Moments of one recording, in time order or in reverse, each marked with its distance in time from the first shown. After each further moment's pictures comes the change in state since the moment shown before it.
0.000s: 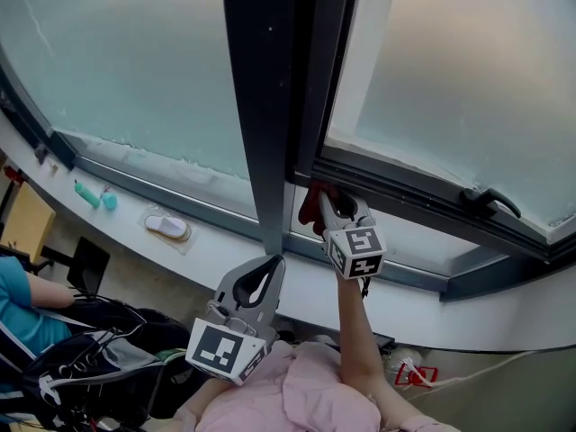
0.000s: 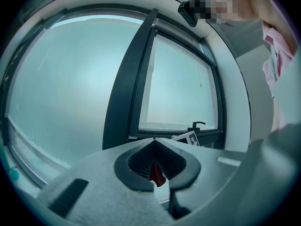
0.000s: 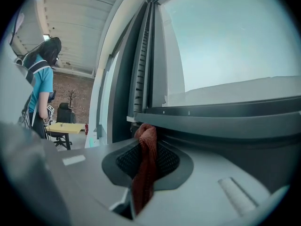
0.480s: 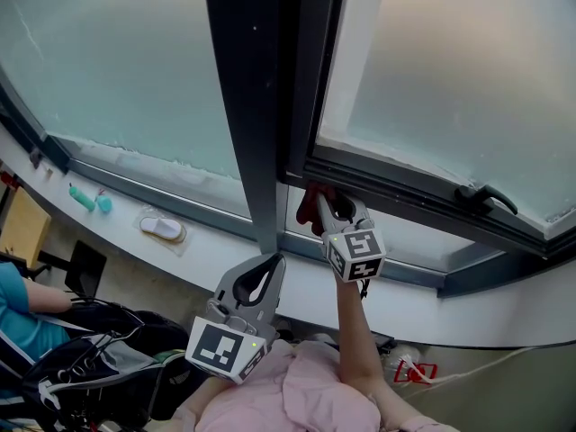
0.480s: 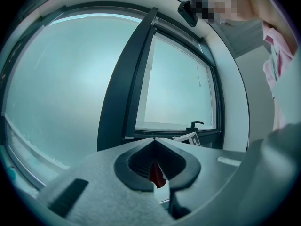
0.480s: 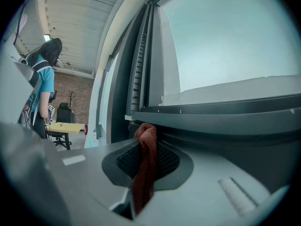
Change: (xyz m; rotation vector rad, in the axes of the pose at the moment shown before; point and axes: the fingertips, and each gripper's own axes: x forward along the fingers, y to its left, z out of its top) left arm 0.012 -0.006 0.000 -0.001 0.003 -0.027; right arm -0.009 -0.007 -0.002 0.000 -0.009 -0.005
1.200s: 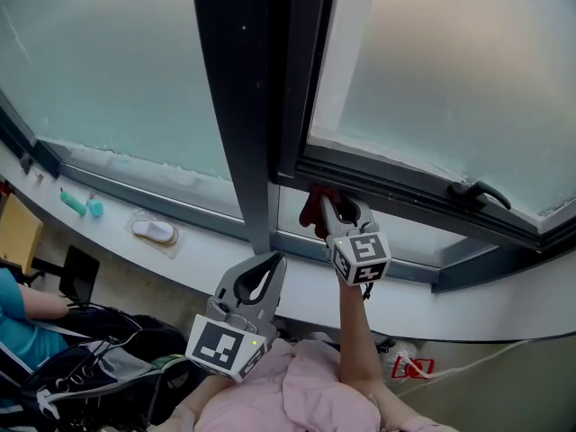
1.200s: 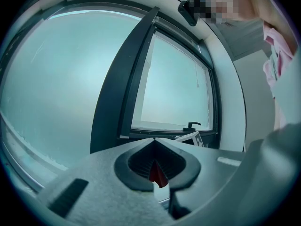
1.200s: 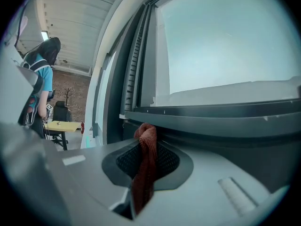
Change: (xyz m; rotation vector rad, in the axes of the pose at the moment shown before) left arm 0.011 -0.005 -0.004 -0.017 -0.002 -0.049; right arm -0.019 -0.019 -0.002 -0.004 0.010 -0.047
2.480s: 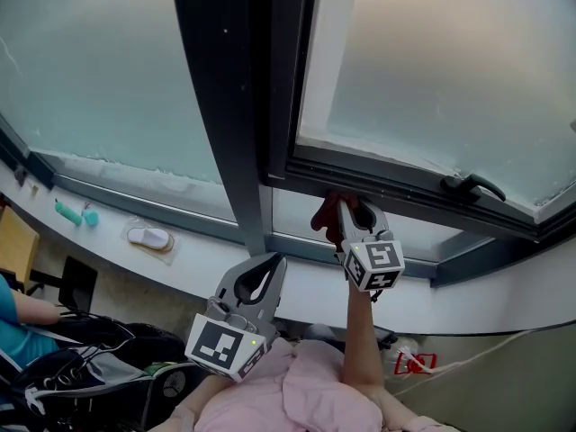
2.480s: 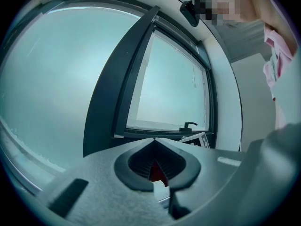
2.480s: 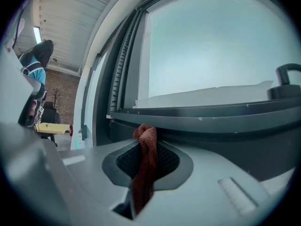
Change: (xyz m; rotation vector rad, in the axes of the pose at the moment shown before) left arm 0.011 -0.018 -0.012 0.011 -0.015 -0.041; right arm -0.044 -0.047 -0.010 0.029 -0.044 -0.117
